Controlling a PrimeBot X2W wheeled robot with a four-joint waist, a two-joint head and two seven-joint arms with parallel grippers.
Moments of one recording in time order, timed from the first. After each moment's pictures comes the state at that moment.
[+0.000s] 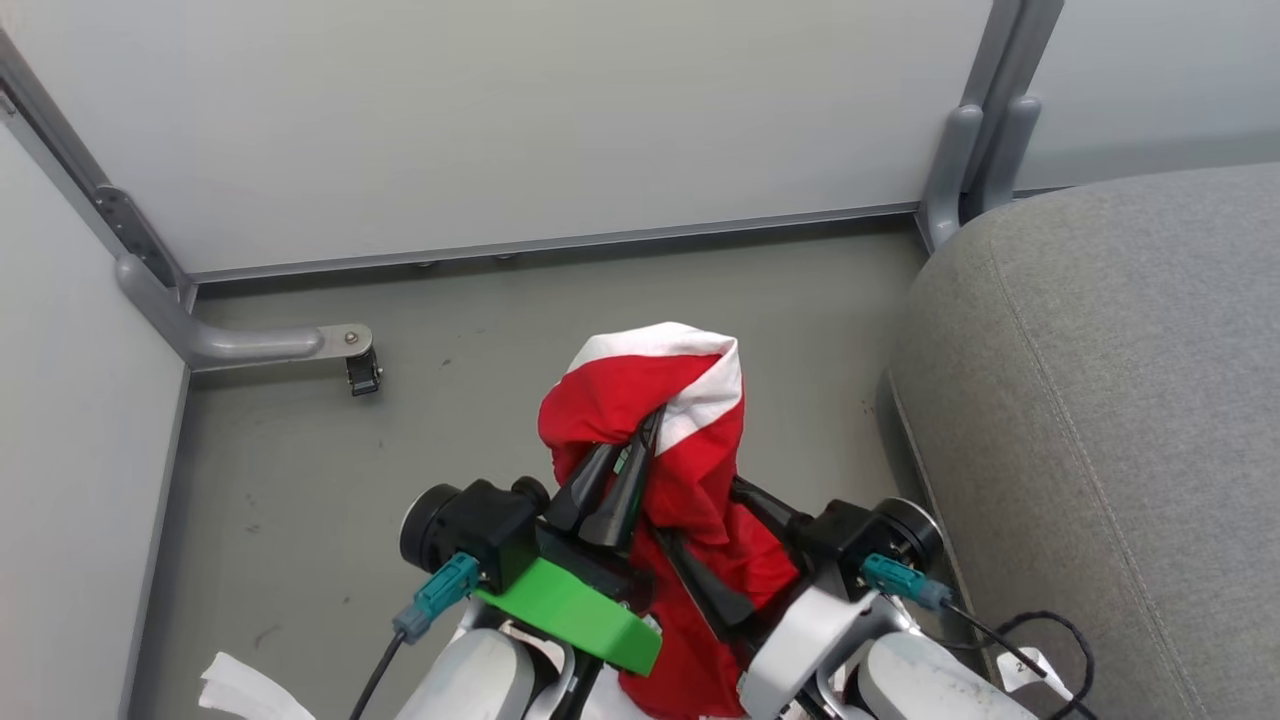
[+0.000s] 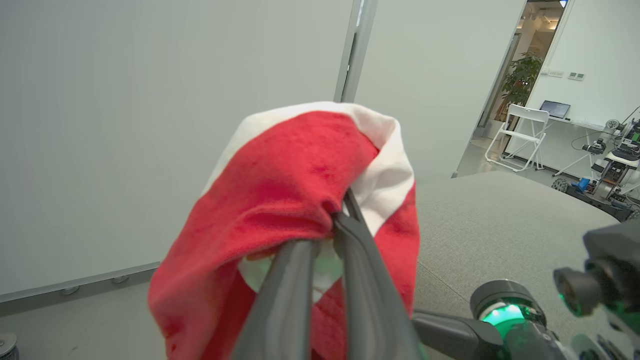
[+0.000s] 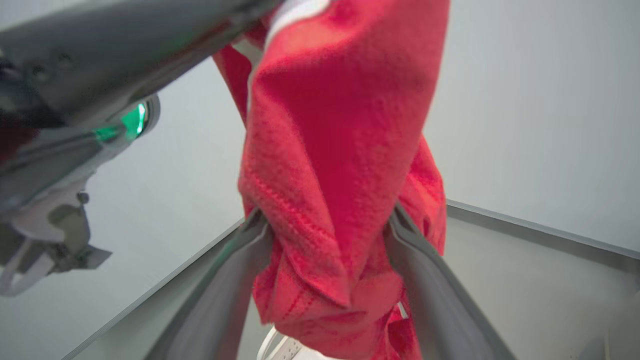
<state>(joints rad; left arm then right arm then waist) -0.24 0.05 -0.56 0.17 -0.42 -0.13 -0.26 -0.32 -0.10 0.67 0.32 0.37 0.13 -0.26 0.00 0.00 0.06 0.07</state>
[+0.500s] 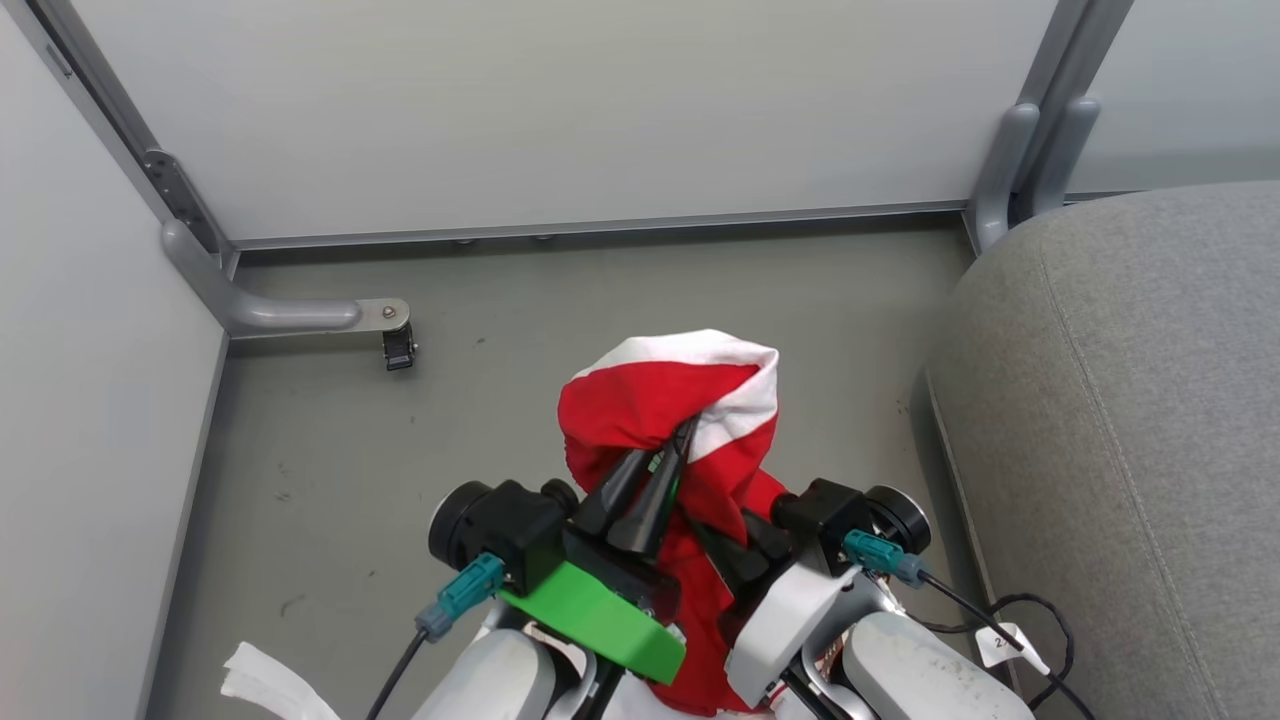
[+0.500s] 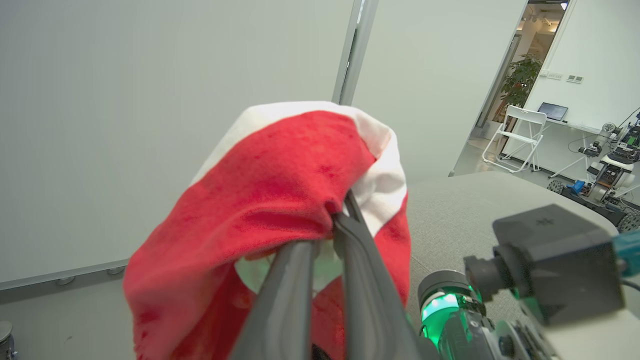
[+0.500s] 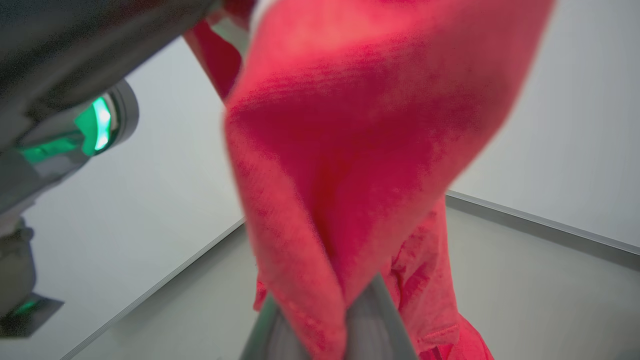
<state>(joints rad) -0.26 0.05 -0.62 0.16 -0.45 -0.13 -0.26 -0.38 -0.06 0.67 0.43 0.37 0.13 -0.26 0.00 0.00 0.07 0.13</state>
